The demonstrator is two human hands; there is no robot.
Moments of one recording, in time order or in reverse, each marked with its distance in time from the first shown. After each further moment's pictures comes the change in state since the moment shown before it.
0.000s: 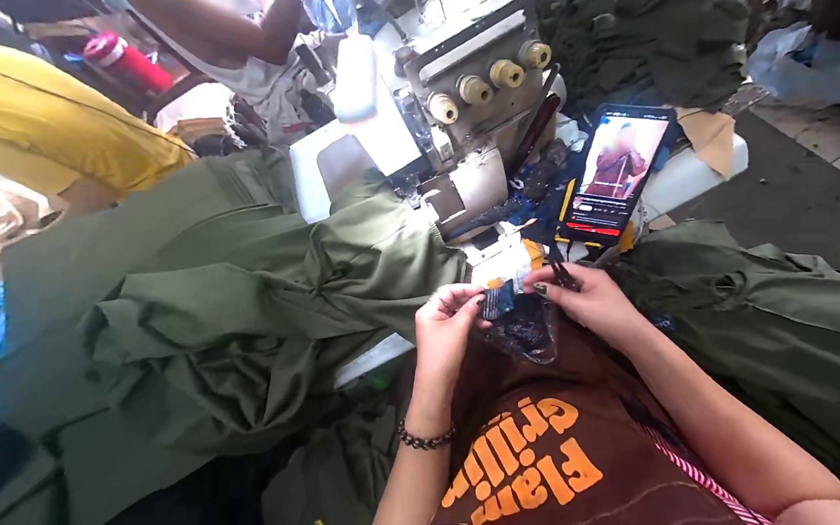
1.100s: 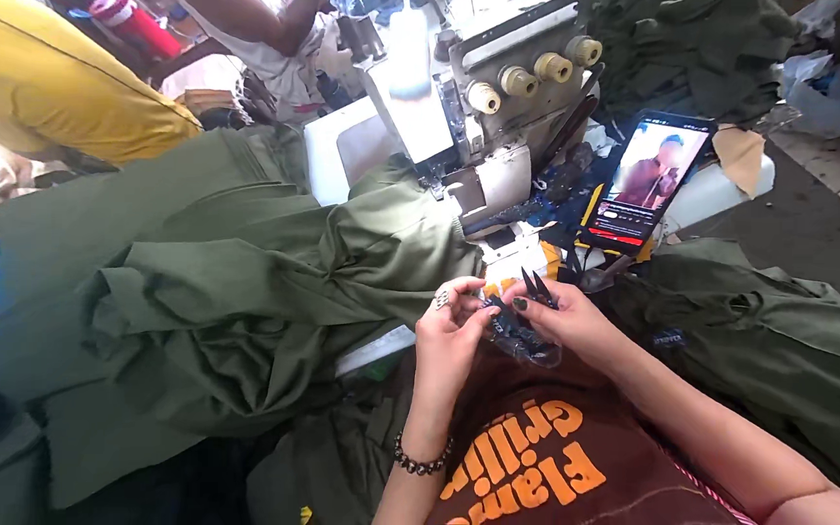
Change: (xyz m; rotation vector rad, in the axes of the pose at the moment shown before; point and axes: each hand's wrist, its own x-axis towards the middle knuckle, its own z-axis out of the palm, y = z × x) left_hand -0.016 0.013 -0.014 0.161 -0.002 0.194; right_hand 0.006 -0.025 0.044 0.258 -0.210 0.017
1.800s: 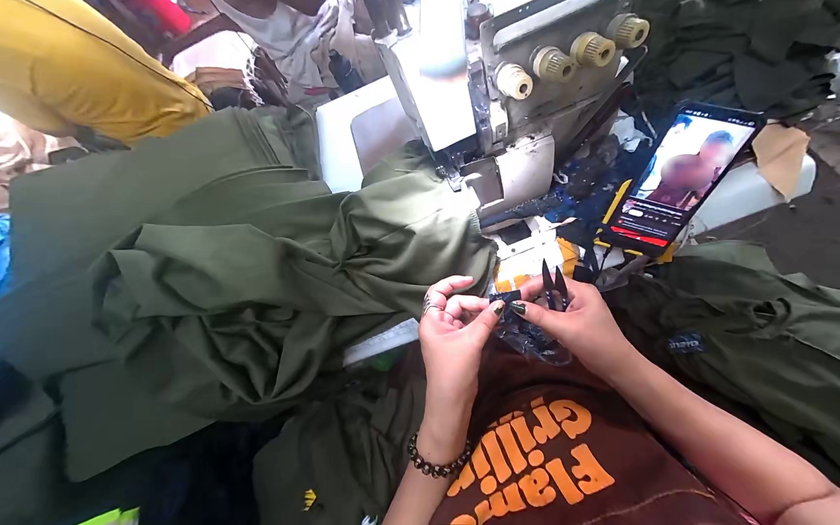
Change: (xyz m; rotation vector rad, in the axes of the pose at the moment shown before) left_hand -0.006 -0.003 0.010 -0.398 0.262 -0.138; right_hand 0.003 0.004 0.015 -0.074 0.173 -0.097
